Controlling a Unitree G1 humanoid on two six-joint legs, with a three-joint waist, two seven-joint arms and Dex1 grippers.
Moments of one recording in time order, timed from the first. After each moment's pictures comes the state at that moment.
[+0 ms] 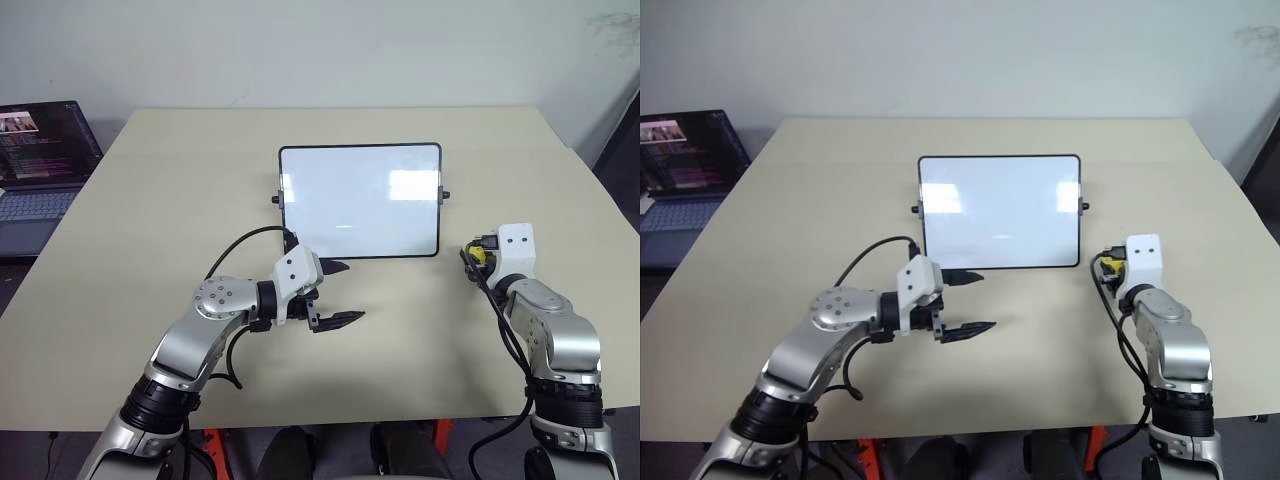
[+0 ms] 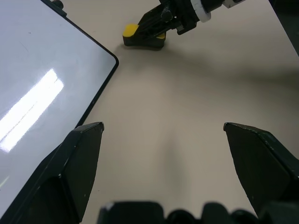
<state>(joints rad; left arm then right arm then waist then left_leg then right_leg) -0.33 0.55 -0.23 -0.26 -0.26 0.38 -0.94 -0.32 -0.30 -0.19 -0.21 0.10 0.90 0.17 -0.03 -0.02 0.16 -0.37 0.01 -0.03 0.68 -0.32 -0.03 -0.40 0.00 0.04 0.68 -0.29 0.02</state>
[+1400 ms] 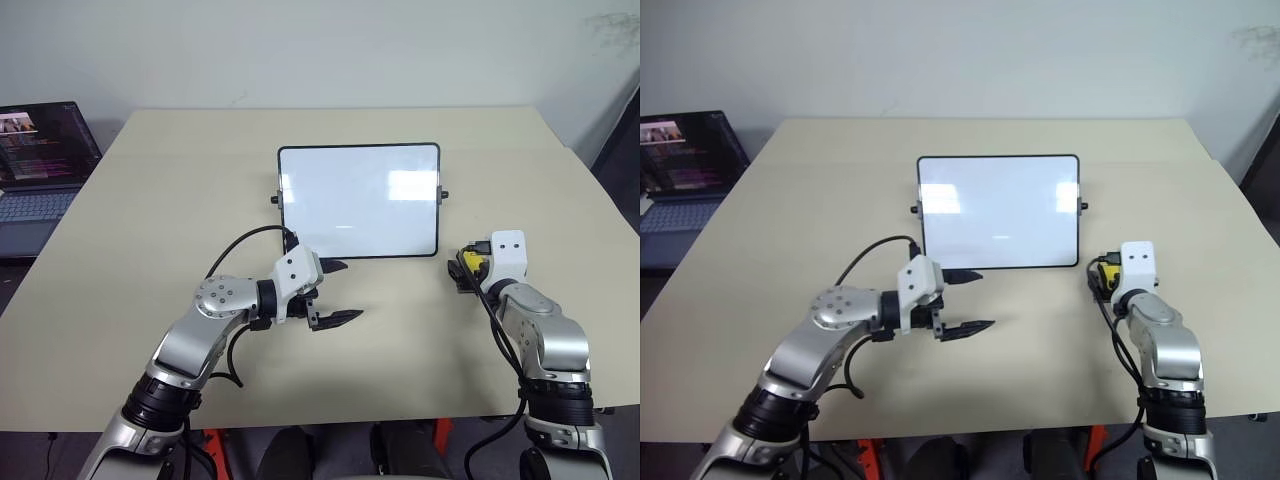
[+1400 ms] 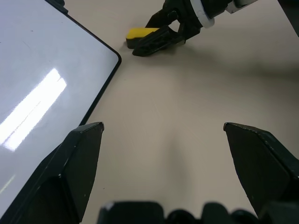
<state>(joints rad) -0.34 0.54 -0.23 -0.24 -0.24 0.36 -0.94 -0.32 -0.27 -0.18 -0.17 0.10 0.88 0.15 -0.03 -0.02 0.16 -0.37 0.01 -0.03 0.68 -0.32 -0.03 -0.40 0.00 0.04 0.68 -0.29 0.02</state>
